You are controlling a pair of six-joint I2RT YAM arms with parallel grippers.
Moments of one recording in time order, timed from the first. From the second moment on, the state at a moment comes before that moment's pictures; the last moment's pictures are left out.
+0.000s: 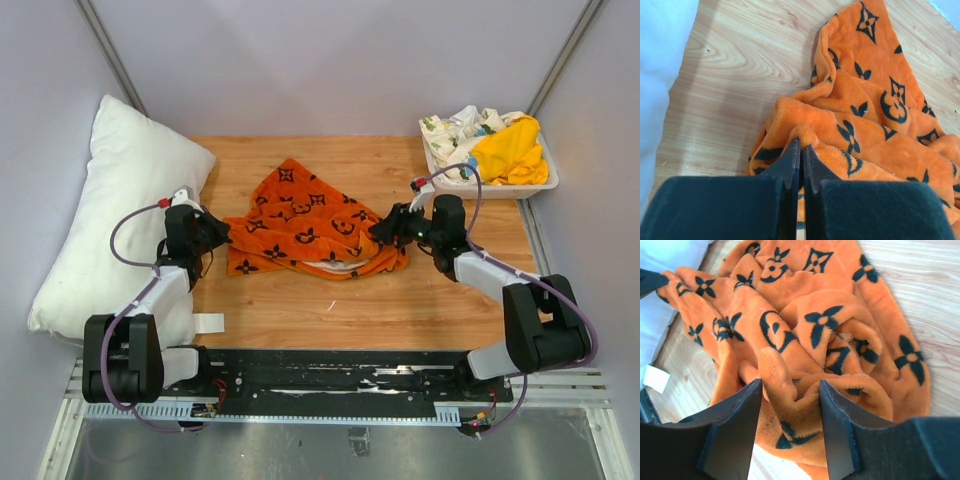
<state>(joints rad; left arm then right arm) 0.02 1.22 0.55 0.21 0.09 -0.54 0.25 1.43 0.66 0.40 -0.54 0.33</state>
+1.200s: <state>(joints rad) 0.02 1.24 0.57 0.21 0.13 -0.53 0.20 1.54 0.77 0.46 -0.74 0.36</state>
